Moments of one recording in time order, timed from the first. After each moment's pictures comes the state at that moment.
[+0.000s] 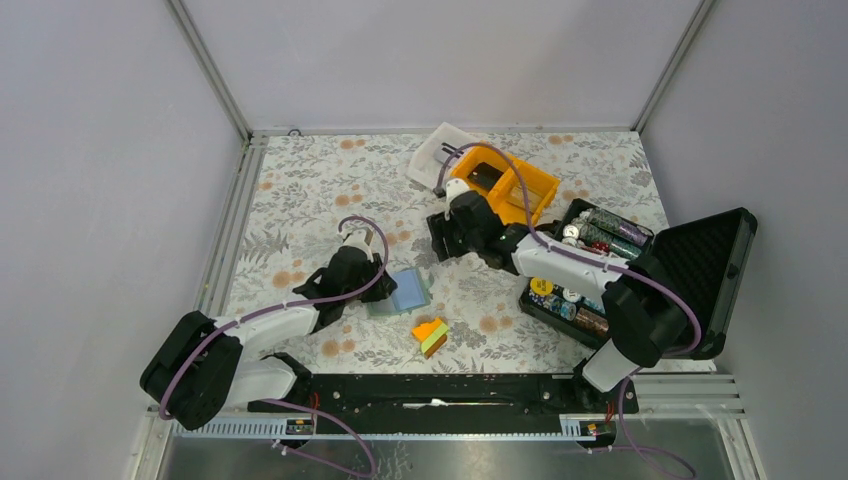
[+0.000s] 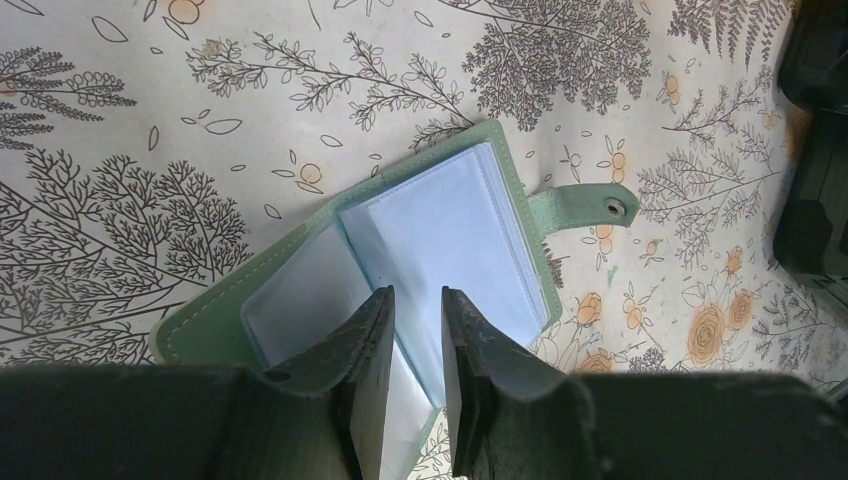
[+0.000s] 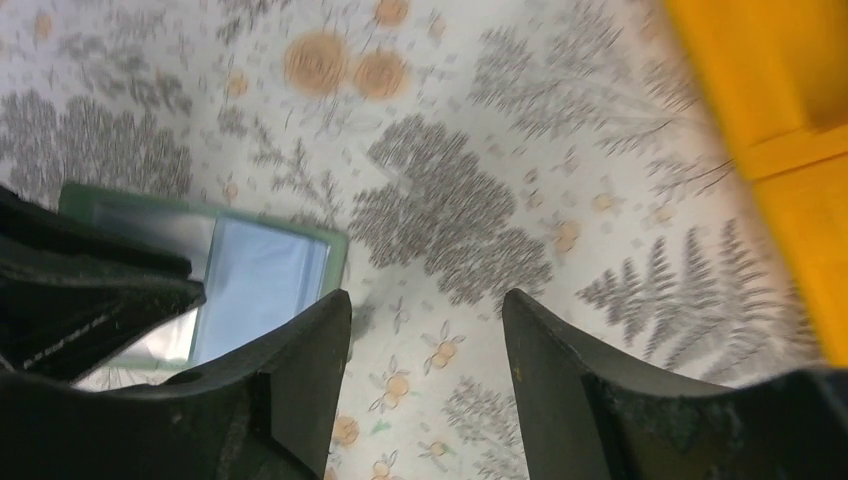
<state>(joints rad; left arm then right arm) -0.59 1.20 0.40 0.12 0.00 -0.67 0.77 1.61 1.03 -0.13 0.07 0.24</state>
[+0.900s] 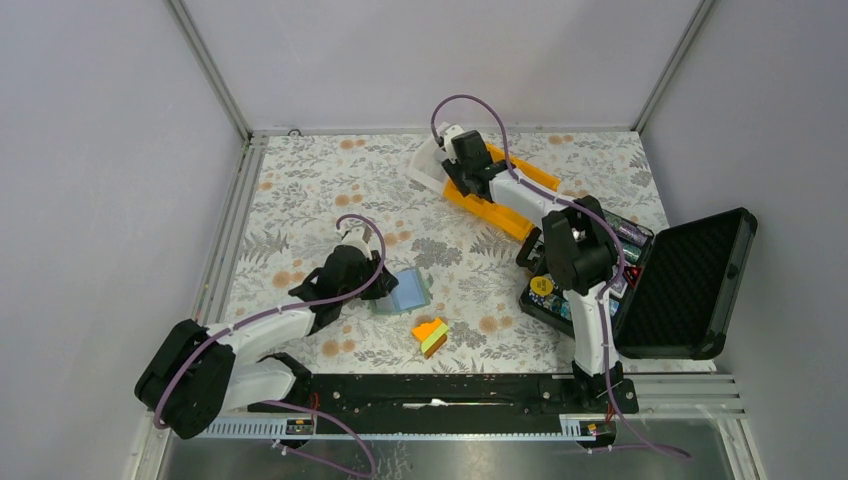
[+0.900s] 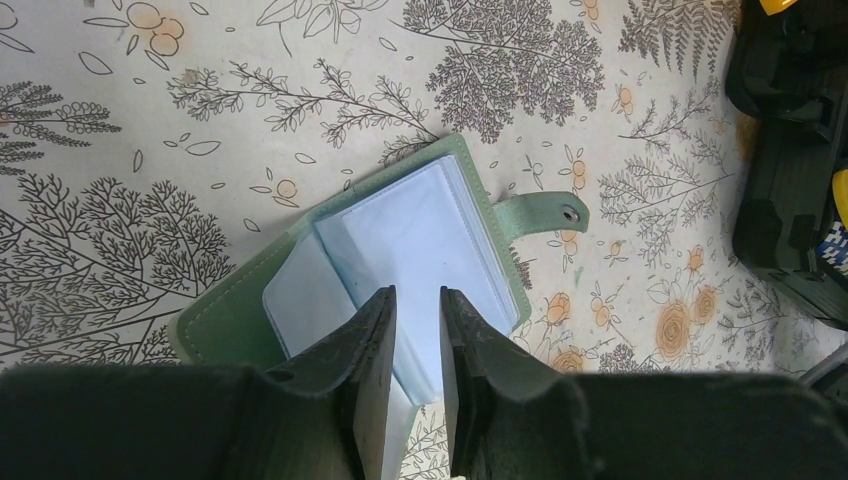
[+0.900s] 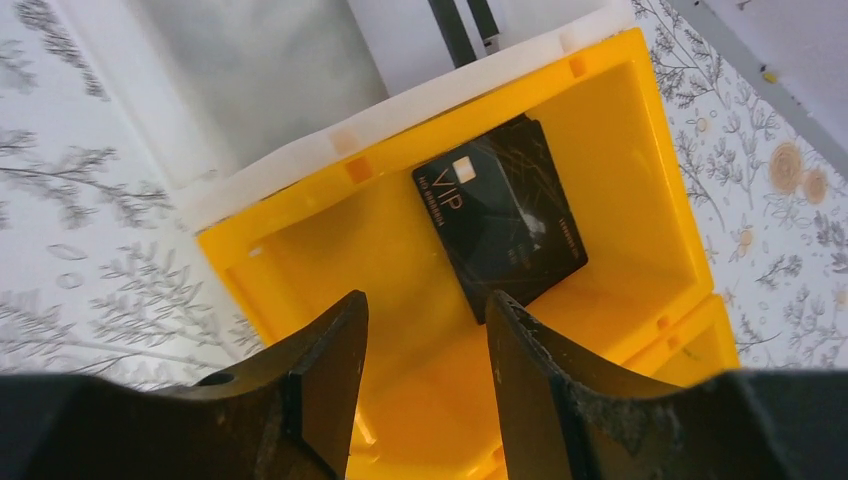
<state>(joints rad) -0.59 1.16 0.40 0.13 0.02 -0.66 0.51 2.13 1.67 -0.27 0.27 -0.24</state>
